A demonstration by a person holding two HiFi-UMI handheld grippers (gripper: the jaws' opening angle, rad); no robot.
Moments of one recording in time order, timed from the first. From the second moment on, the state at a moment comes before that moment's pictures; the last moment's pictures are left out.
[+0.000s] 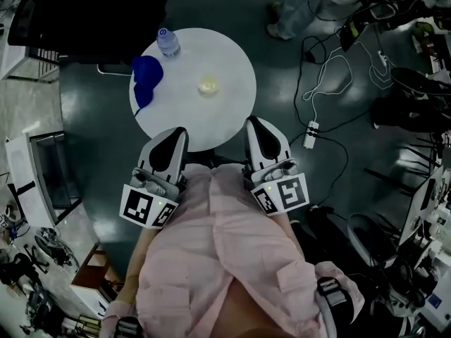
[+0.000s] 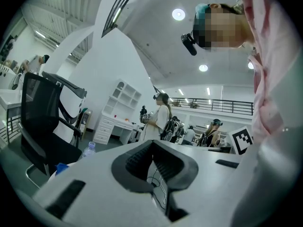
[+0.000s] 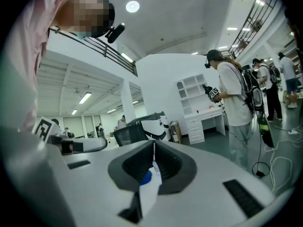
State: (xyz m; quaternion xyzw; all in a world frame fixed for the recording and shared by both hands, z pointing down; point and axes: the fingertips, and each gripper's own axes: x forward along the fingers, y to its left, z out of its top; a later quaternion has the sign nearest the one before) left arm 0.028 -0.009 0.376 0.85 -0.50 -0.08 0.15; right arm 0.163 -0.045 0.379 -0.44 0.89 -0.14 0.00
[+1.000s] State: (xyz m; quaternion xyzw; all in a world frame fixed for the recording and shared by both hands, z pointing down) left arm 0.019 -0.002 0.369 0.84 -0.52 -0.09 0.14; right arm 0.098 -0.014 0.381 -0.33 0.94 -0.09 -0.05
